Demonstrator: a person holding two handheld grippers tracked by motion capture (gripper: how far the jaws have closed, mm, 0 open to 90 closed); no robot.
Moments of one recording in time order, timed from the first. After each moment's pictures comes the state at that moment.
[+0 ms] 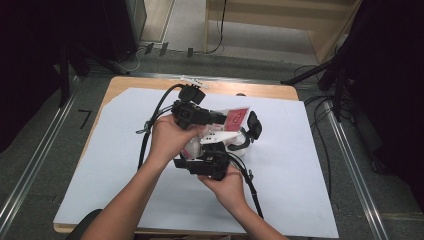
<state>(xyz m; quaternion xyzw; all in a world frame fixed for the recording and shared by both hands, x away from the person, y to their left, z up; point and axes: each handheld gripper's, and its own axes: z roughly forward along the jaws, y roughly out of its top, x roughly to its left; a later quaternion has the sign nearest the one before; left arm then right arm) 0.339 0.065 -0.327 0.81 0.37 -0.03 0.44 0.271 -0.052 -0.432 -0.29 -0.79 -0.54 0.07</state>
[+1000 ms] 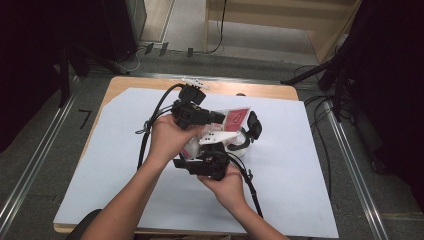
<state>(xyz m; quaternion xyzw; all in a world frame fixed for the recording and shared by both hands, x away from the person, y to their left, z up) 0.336 0.064 -0.324 0.82 0.37 -0.01 0.43 0.270 -0.050 -0.431 -0.28 -0.79 -0.54 0.06</state>
